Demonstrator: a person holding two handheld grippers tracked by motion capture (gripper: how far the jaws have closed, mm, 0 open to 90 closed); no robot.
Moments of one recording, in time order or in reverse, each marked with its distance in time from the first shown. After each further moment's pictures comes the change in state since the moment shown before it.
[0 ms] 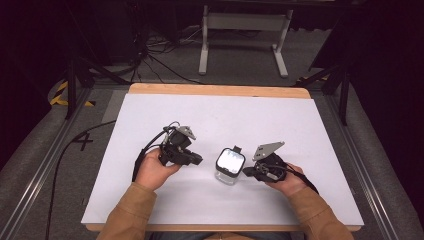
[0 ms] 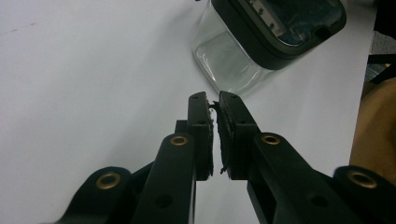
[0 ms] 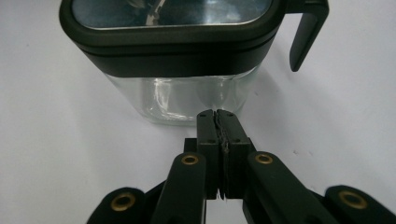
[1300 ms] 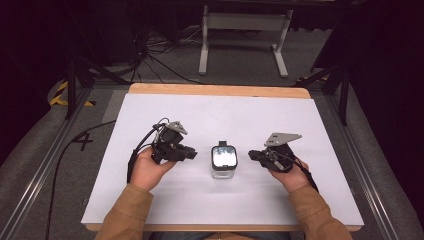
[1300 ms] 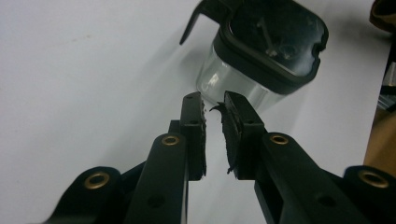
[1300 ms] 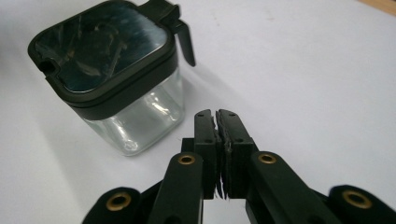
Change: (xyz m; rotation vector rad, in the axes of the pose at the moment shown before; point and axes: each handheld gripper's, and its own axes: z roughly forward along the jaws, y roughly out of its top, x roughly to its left) left arm 0.002 -0.001 -0.021 -0.099 0.085 -0.062; right arm -0.019 0.001 -0.027 -0.204 -0.156 0.138
